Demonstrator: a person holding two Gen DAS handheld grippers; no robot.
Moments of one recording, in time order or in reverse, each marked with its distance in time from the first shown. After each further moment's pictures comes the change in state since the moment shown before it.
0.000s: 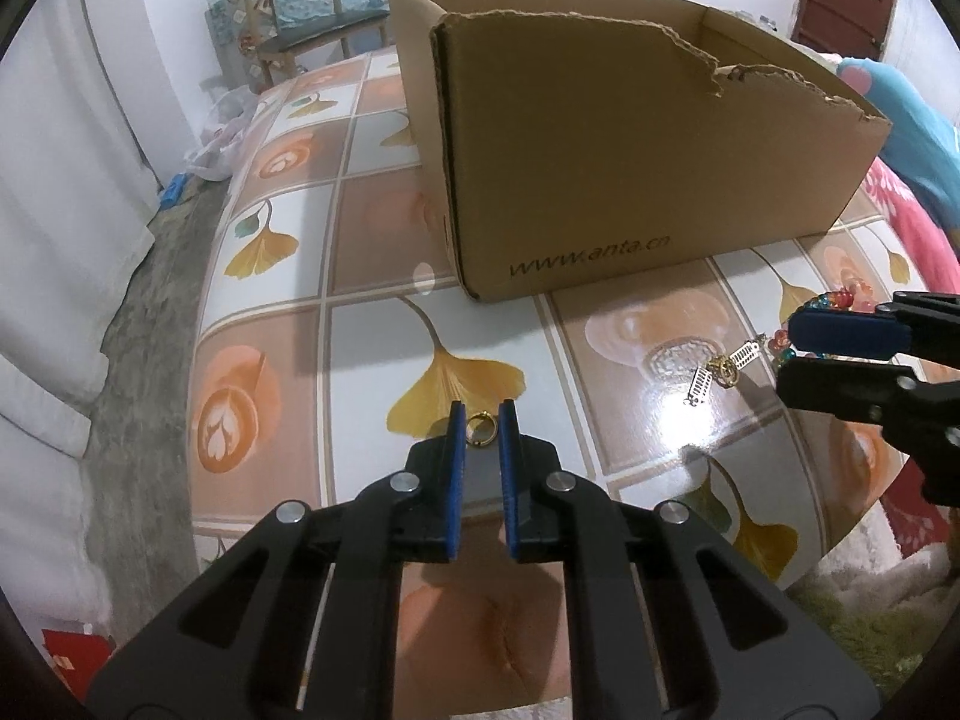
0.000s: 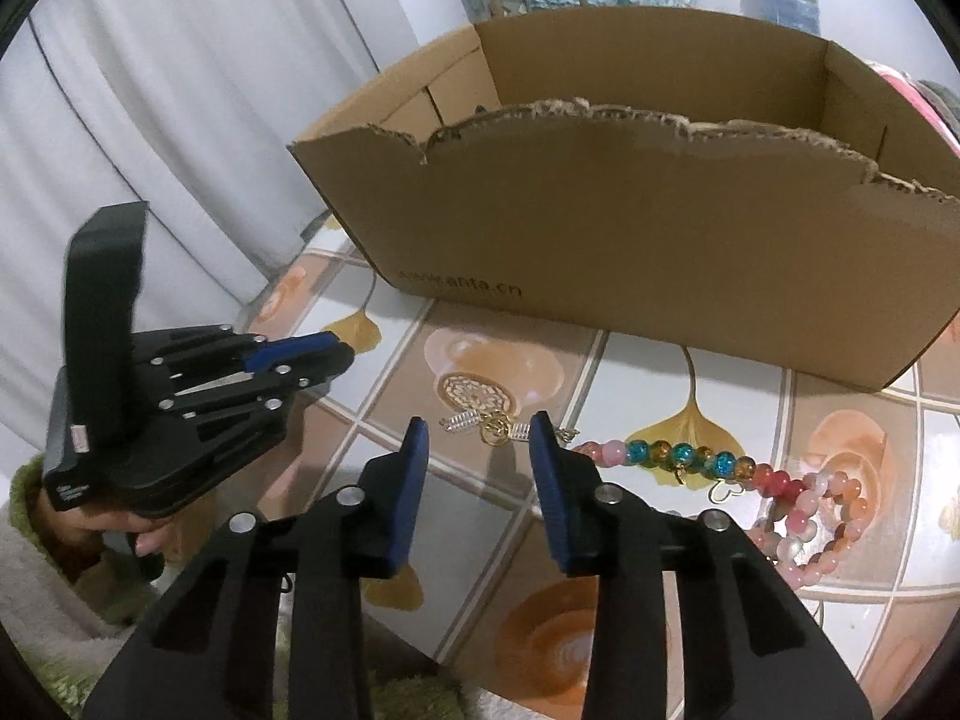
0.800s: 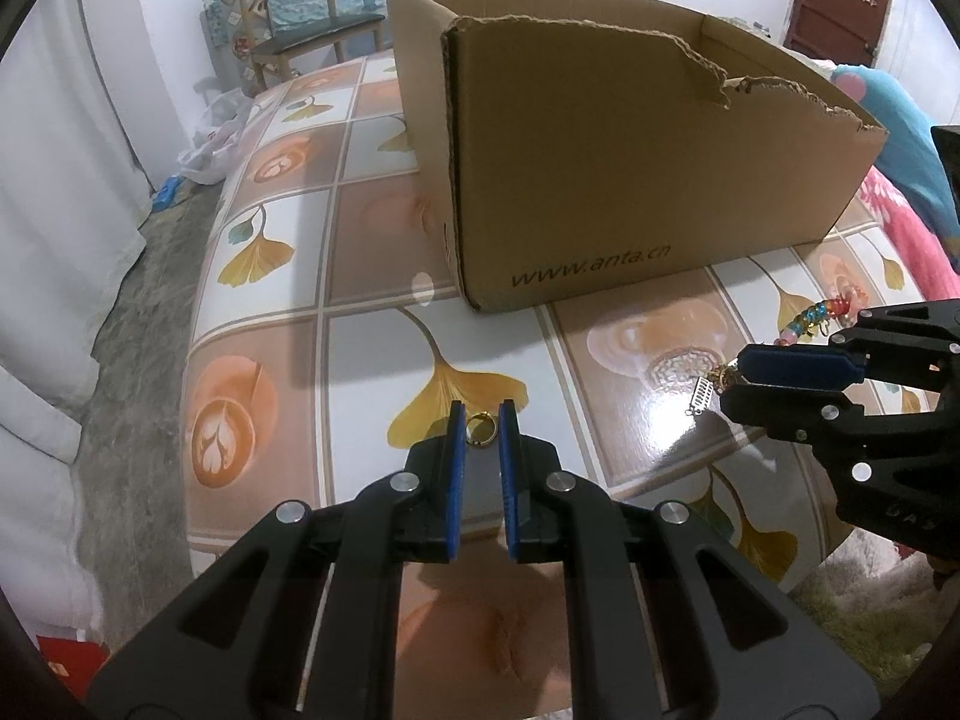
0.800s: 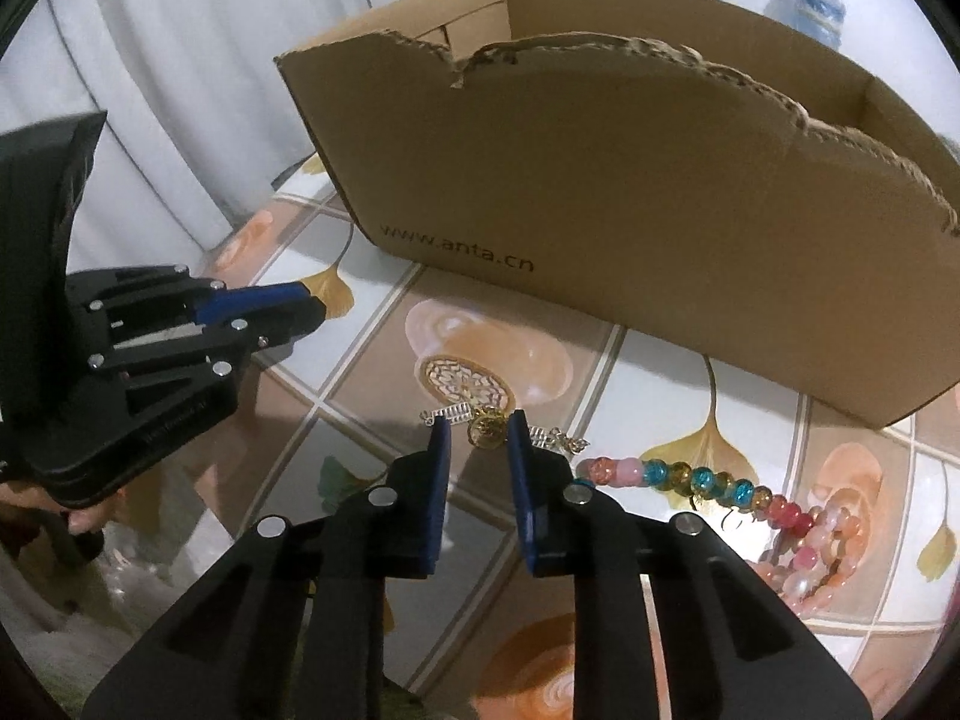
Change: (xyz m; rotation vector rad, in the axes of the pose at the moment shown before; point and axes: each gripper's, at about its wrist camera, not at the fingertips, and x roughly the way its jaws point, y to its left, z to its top) left arm 0.002 0.004 0.001 -0.002 -0.011 -0.026; right arm 0.030 0.022 0.003 -0.127 0.069 -0.129
